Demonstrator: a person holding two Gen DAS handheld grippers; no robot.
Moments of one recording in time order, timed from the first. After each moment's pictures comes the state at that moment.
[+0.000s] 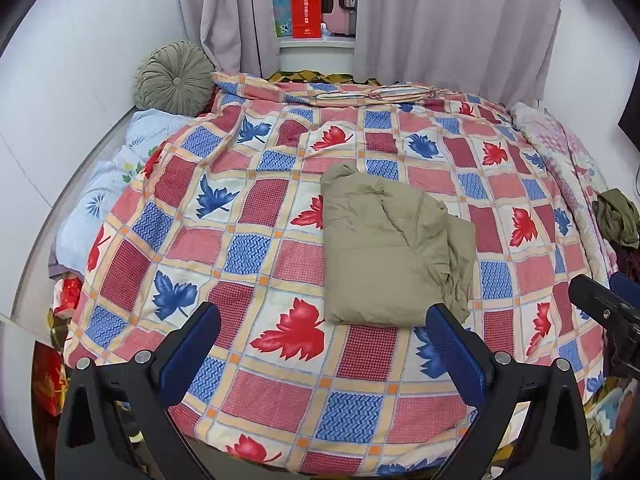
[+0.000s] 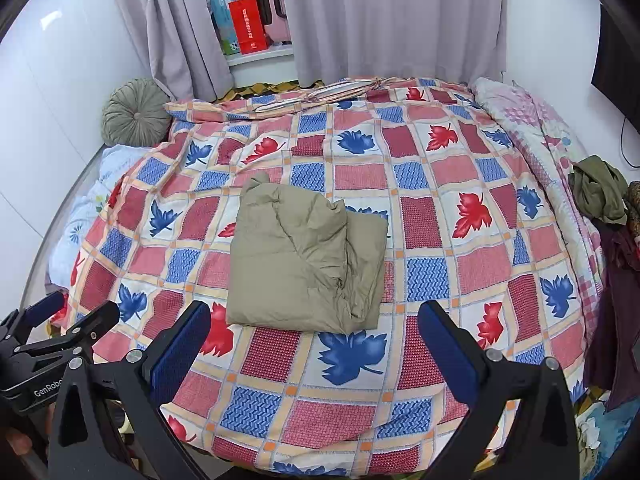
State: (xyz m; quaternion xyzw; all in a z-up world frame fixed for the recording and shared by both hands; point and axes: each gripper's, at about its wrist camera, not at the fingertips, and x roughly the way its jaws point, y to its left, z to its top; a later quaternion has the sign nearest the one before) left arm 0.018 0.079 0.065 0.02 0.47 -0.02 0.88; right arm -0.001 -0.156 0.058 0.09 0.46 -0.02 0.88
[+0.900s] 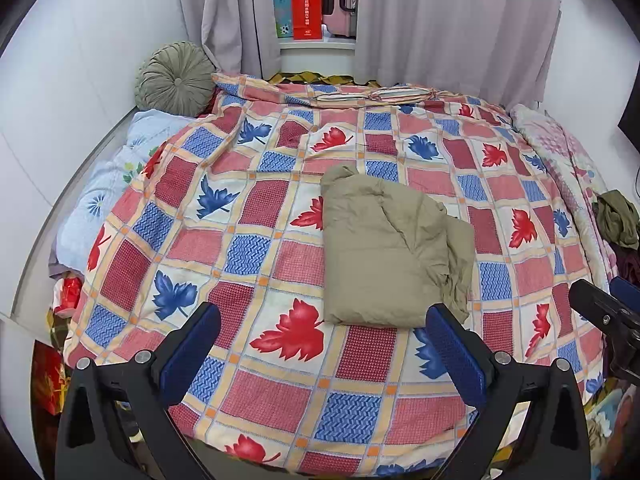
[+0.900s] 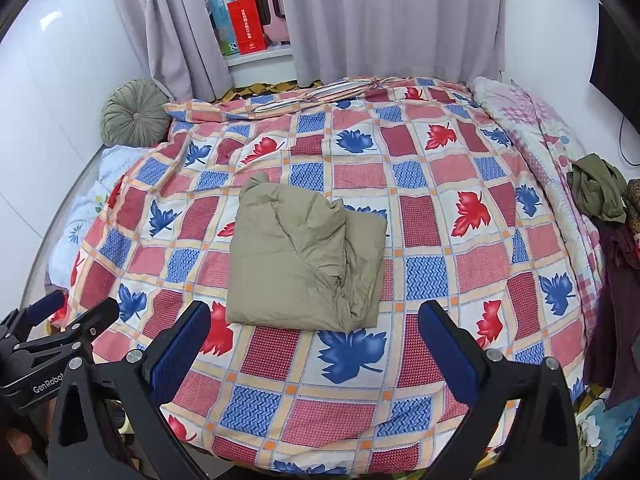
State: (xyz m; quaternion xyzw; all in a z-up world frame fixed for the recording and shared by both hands) left arm 0.018 0.079 0.064 0.02 0.47 -0.02 0.88; right arm -0.002 -0.157 0.058 0.09 0.46 -0.02 0.88
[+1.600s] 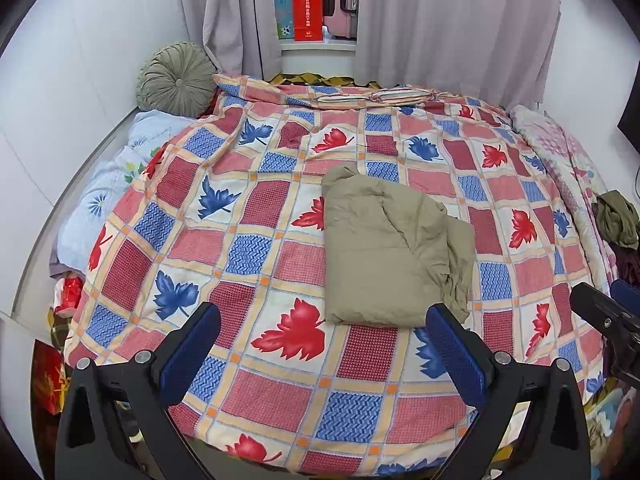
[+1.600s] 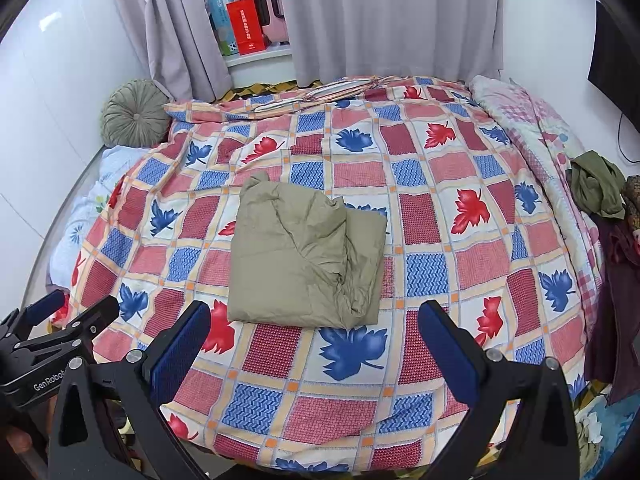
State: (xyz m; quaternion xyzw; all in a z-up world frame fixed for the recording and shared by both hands) left arm 0.016 0.080 0.065 0.02 0.47 -0.02 0.88; right arm -0.001 -0.158 0.059 0.09 0.46 -0.02 0.88
